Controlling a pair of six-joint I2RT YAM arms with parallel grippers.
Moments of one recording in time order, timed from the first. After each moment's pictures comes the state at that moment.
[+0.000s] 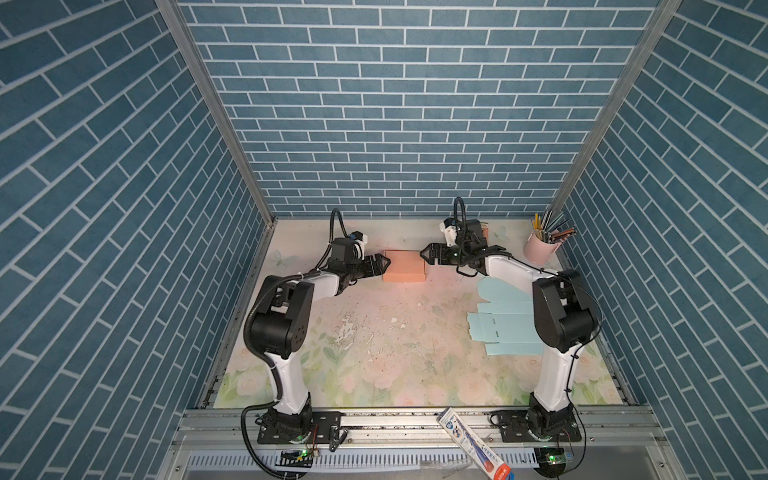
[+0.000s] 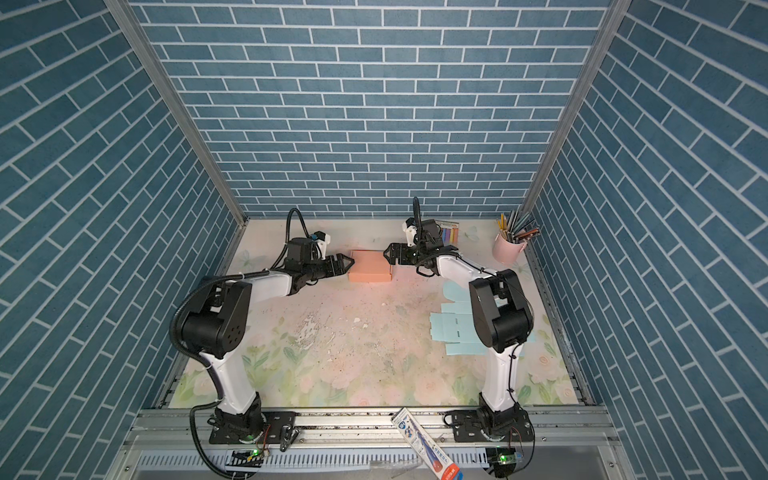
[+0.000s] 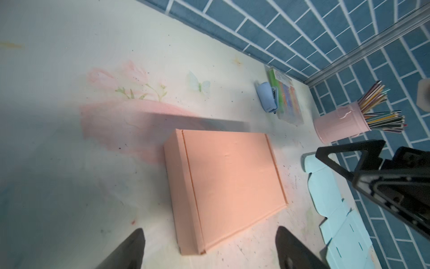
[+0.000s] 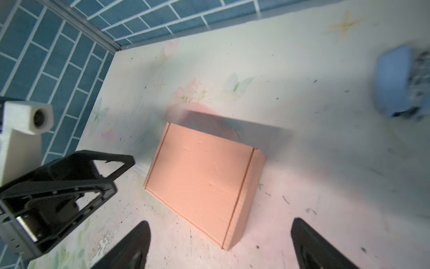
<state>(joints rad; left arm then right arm) -0.25 1.86 1.03 0.24 0.47 -0.45 0.43 1.93 1.38 -0.16 -0.36 0.33</state>
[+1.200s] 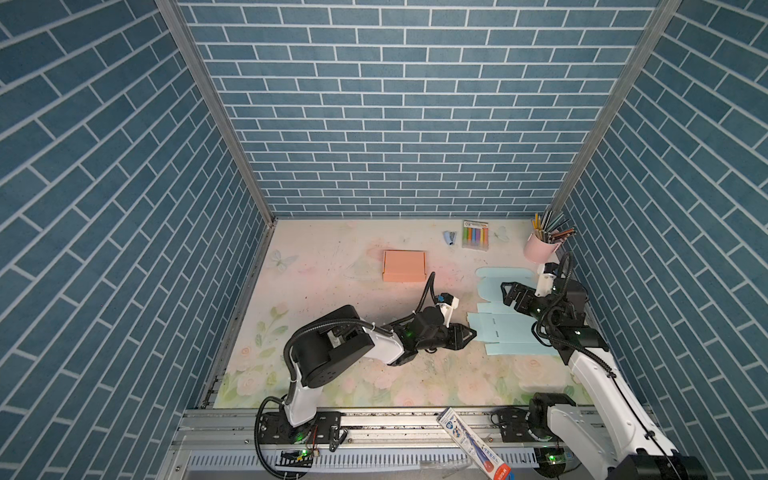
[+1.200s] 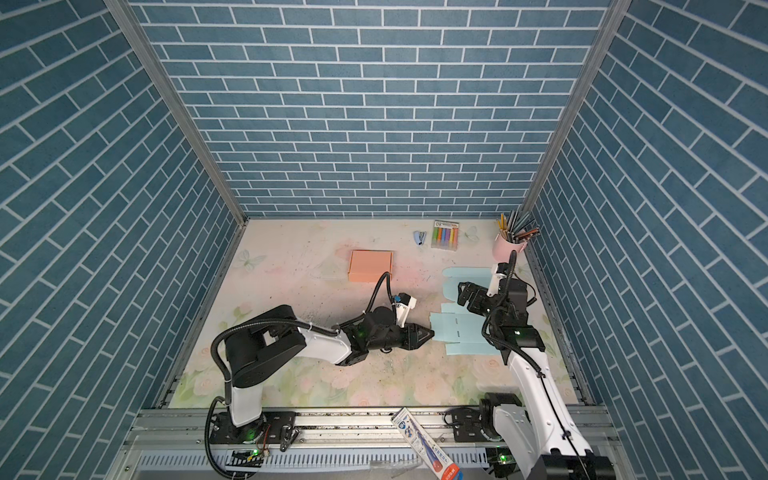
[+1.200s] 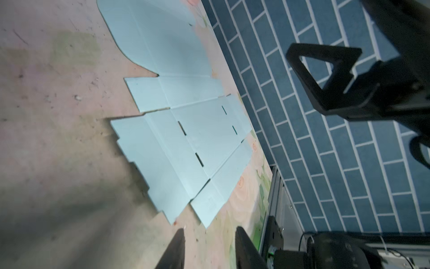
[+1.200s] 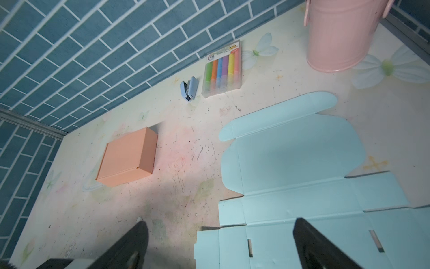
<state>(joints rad) -1.05 1.97 0.87 0.74 0.25 -0.93 0.04 0.85 0.58 -0.26 -0.23 0.39</state>
